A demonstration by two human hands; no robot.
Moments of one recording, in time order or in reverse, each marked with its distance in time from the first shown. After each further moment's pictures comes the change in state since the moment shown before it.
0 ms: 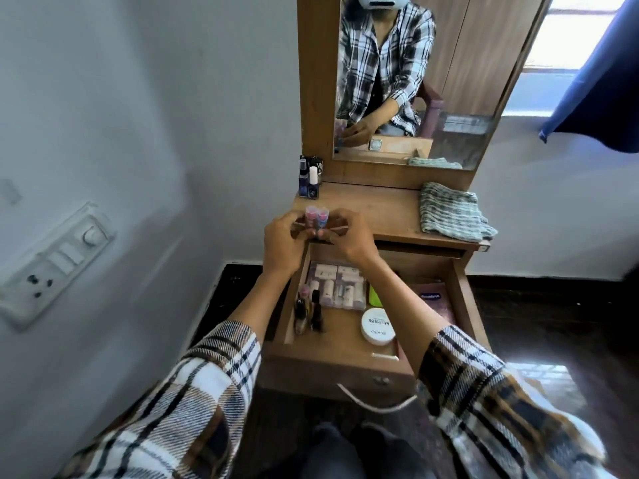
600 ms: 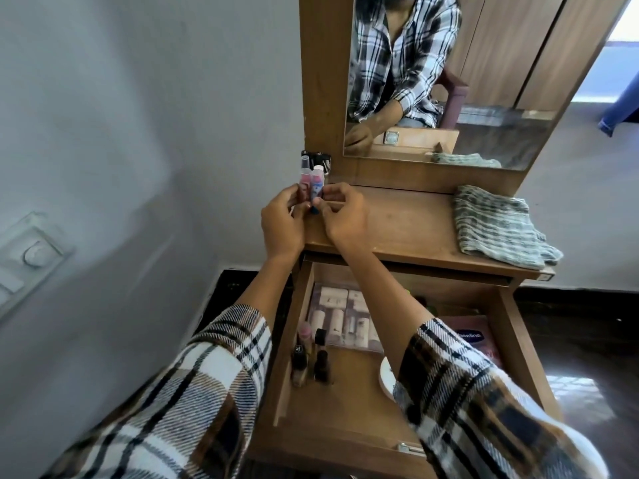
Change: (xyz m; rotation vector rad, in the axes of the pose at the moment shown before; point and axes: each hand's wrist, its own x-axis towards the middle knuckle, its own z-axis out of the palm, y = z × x) left_hand 0.084 -0.051 0.054 -0.037 0.184 -0.118; right_hand 0.104 0.026 0.041 0.121 0.239 -0.004
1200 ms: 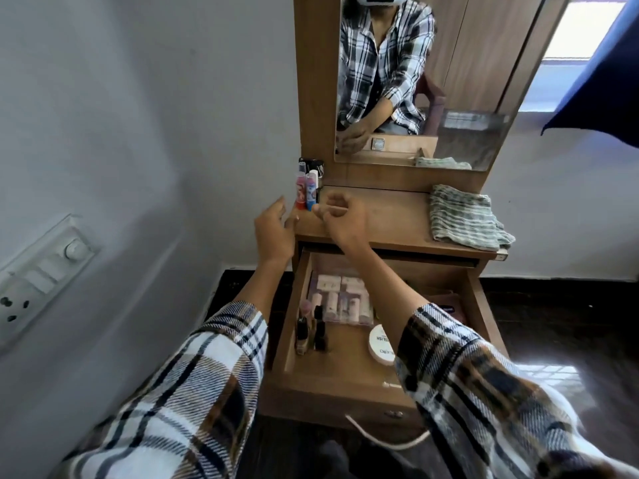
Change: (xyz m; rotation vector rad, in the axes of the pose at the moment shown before) left_hand -0.030 0.023 -0.042 0.076 -0.106 -0.097; right_hand -0.036 -0.020 -0.024 0.092 -0.034 0.163
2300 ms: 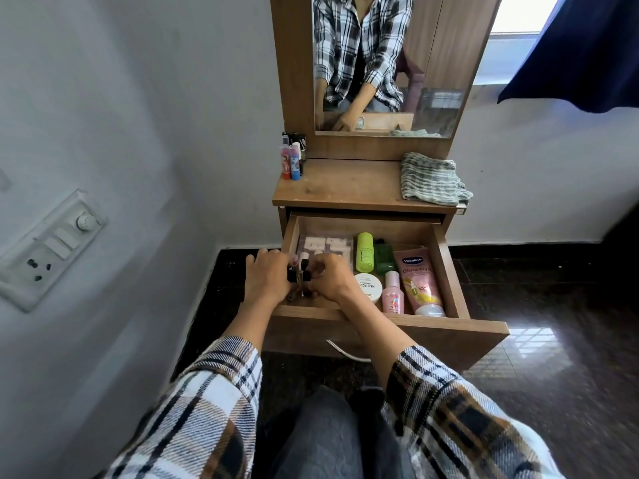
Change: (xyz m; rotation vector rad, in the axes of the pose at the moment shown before) left_hand -0.133 -0.008 -0.046 0.821 -0.453 0.173; right_hand -0.132 0.069 -0.030 -0.565 -0.325 -0.014
